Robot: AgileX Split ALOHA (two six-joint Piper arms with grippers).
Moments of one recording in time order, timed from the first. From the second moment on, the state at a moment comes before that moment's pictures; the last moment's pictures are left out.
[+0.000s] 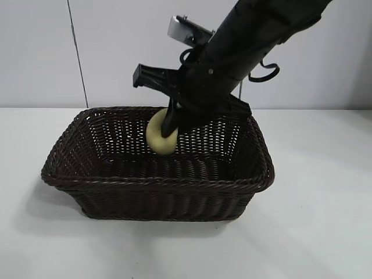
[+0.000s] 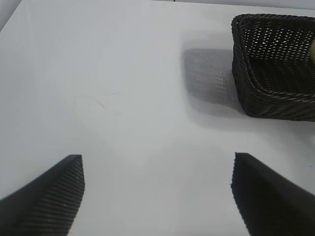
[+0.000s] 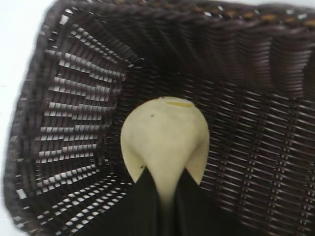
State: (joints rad) left arm -0.03 -0.01 -0.48 -0.02 1.12 0.01; right arm 0.56 1.99 -1.28 0.46 0.43 -0.03
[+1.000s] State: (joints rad) left arm -0.03 -0.01 -0.48 -0.02 1.12 0.01; right arm 0.53 1.94 -1.71 -0.06 1.15 0.24
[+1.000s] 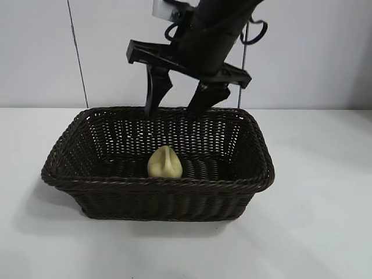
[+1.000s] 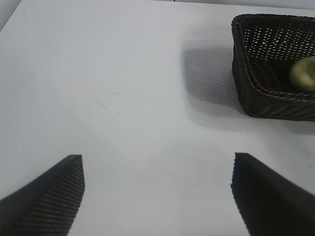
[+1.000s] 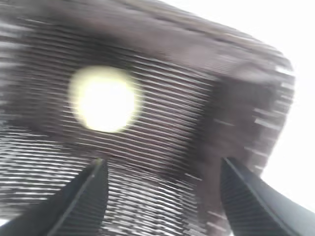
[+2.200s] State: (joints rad) left arm -0.03 -0.01 -0.48 -0.02 1.12 0.01; right arm -0.03 1.89 -1.64 0.04 1.22 0.04
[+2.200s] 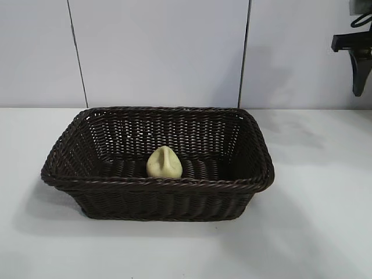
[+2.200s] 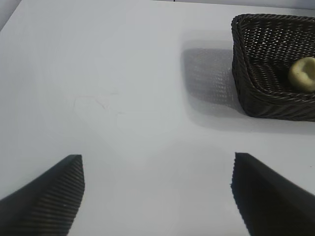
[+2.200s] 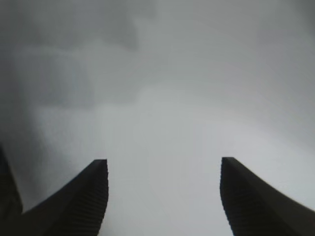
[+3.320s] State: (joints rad) left arm -0.03 -0.01 -0.48 -0.02 1.12 0.01; right arm -0.01 0.77 -0.60 0.06 1.02 -0.05
